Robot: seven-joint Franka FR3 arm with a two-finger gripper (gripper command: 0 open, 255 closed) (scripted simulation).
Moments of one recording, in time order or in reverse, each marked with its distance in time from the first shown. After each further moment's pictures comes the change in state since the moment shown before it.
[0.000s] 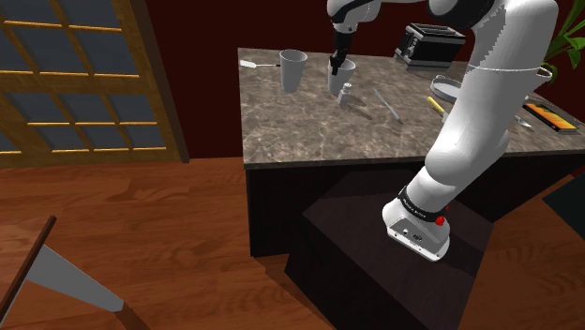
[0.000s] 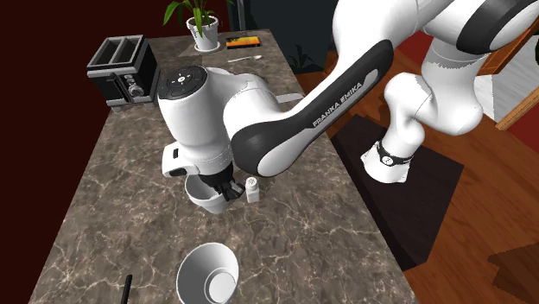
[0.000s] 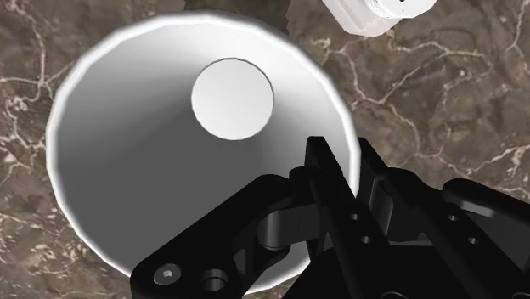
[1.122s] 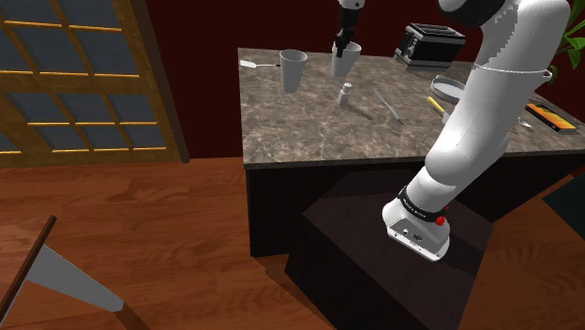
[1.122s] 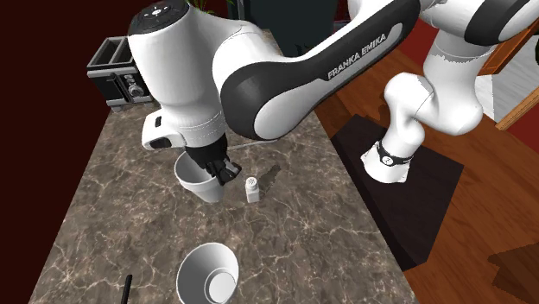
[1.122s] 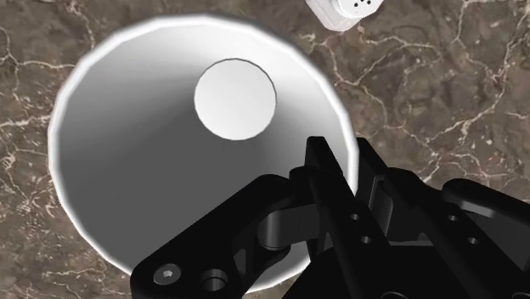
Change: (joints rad) arm 0.002 -0.053 -0.007 0.130 -0.017 -0.182 0.005
